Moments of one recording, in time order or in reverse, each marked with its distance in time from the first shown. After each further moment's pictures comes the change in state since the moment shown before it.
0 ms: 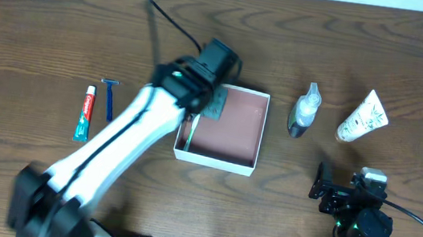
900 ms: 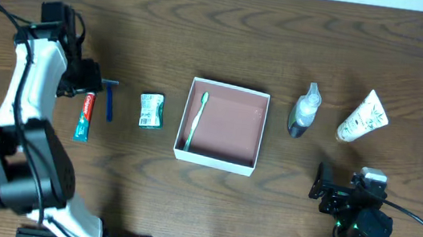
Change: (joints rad) left arm 0.805 0.236 0.025 -0.125 0.018 0.254; right arm 0.000 0.000 0.000 0.000 0.000 0.000
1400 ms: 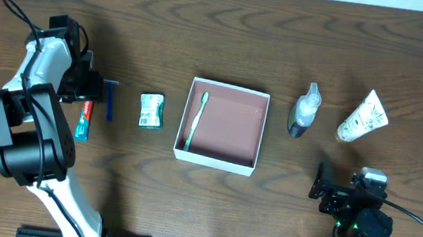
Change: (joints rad) left arm 0.035 0.196 -0.002 0.090 0.021 0.156; right arm 0.000 0.000 0.000 0.000 0.000 0.000
